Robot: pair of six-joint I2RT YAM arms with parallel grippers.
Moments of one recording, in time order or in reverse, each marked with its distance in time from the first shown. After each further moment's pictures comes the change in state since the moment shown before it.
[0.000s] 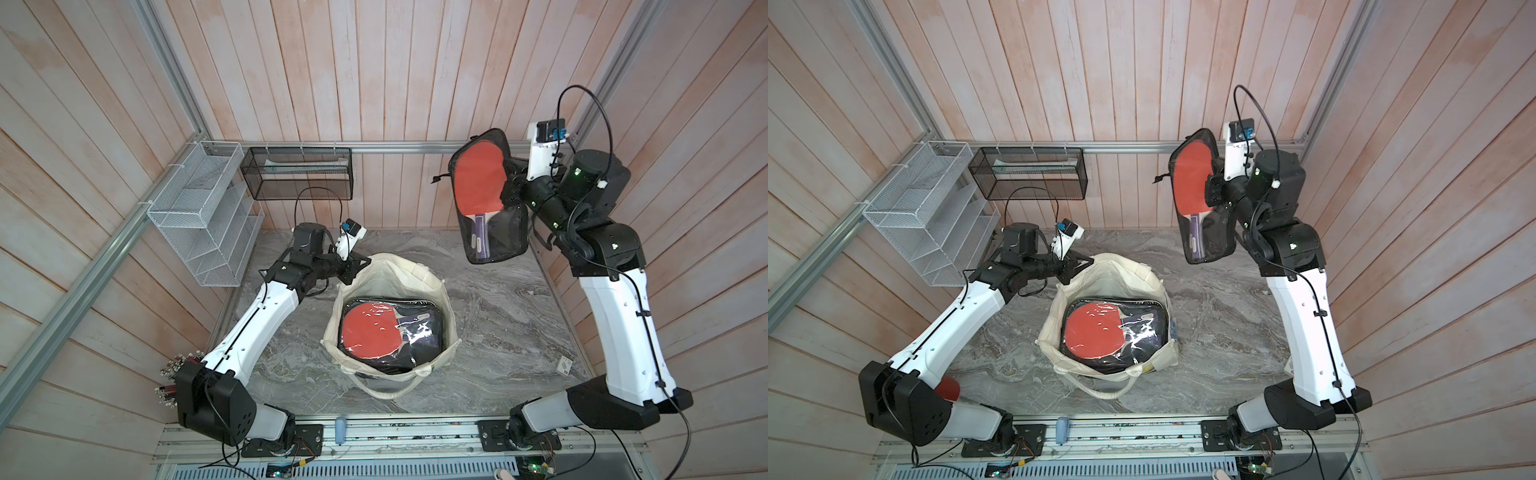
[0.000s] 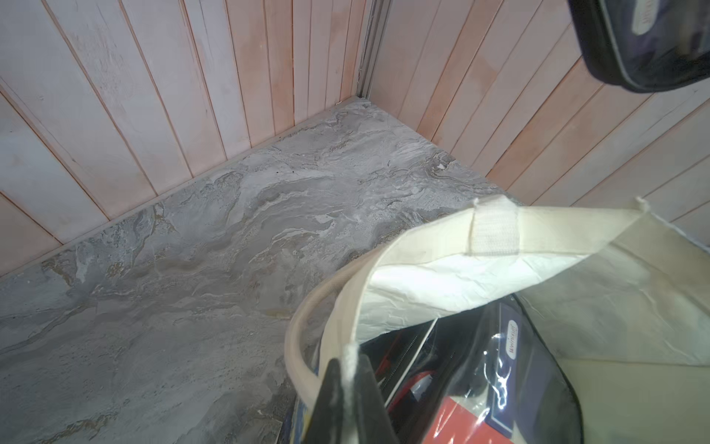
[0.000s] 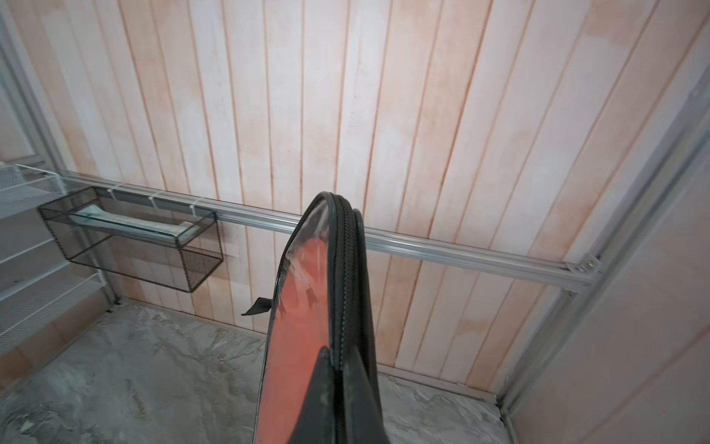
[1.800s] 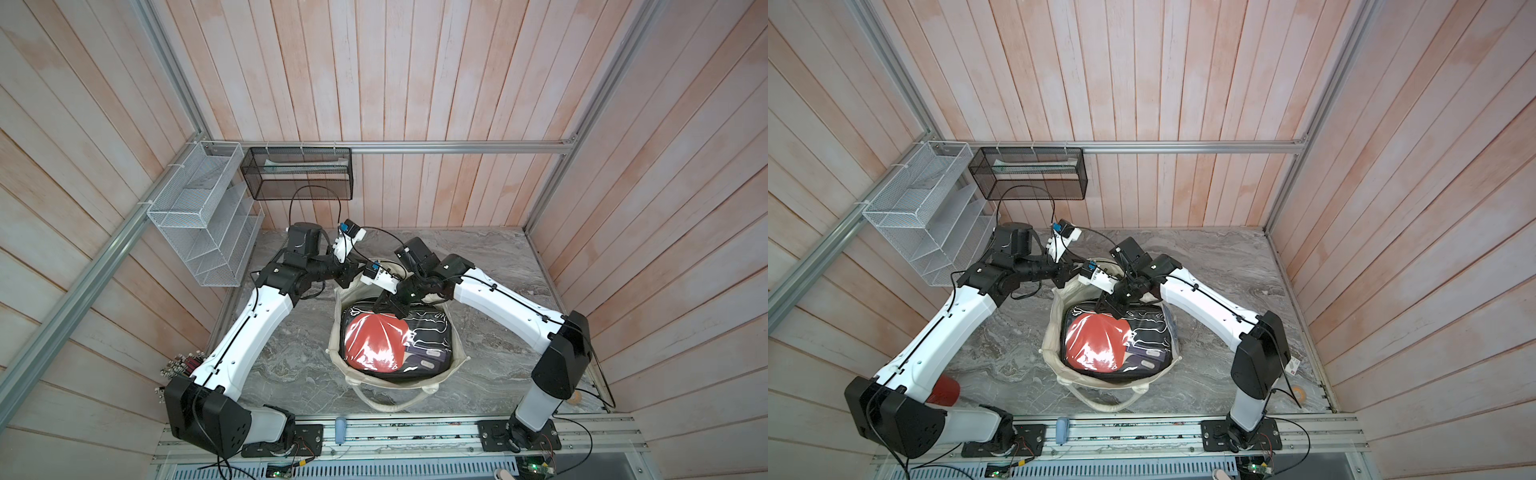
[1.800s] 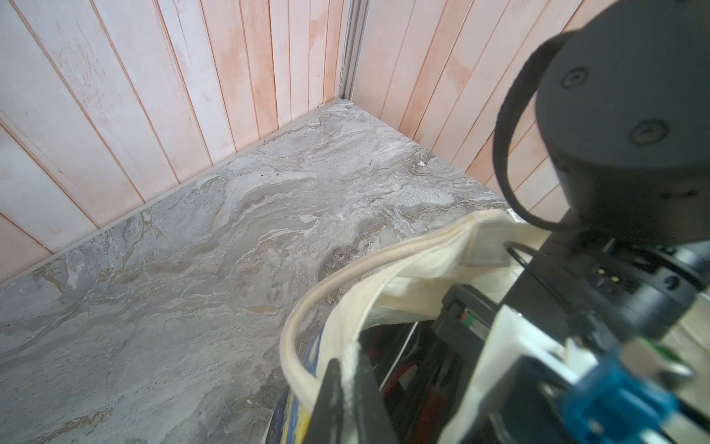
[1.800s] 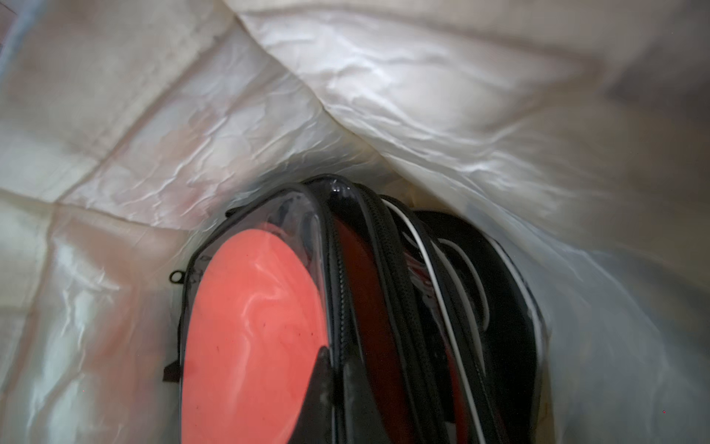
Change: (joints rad) left arm -0.006 -0.054 0.032 -0.089 0.036 0.031; right arm 0.505 0.274 -0.463 -0.177 -0.640 -0.220
